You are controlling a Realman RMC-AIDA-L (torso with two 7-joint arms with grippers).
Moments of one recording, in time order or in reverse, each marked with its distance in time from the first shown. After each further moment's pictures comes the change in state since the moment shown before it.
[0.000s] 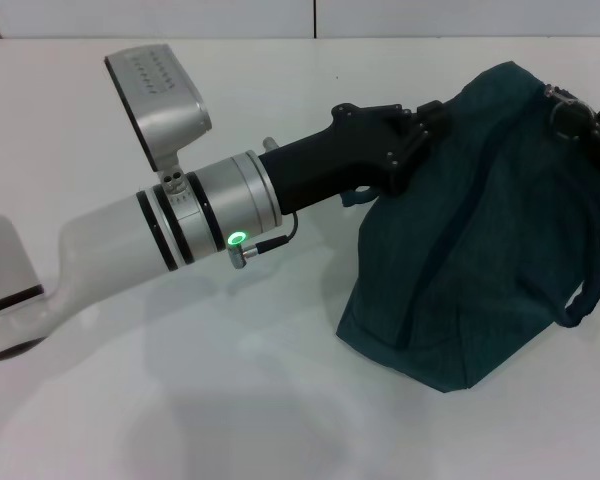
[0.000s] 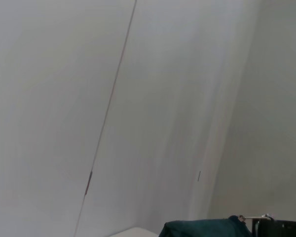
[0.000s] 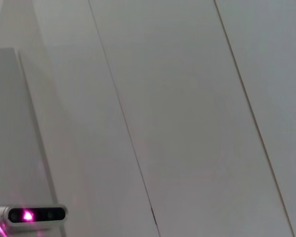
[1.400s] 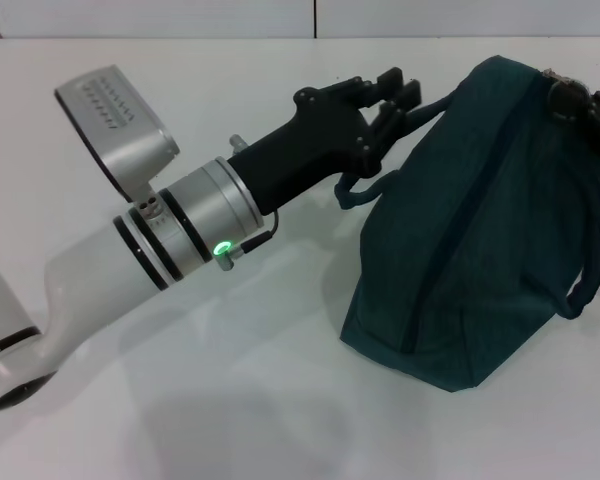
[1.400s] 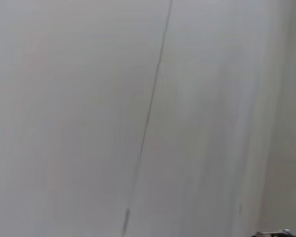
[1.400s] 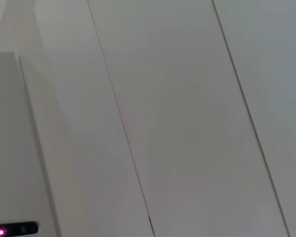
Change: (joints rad) left arm 0.097 0.002 0.091 0.082 -0.236 -0.003 0.206; right arm 0.026 0.003 0.012 0.000 0.007 0.013 0.000
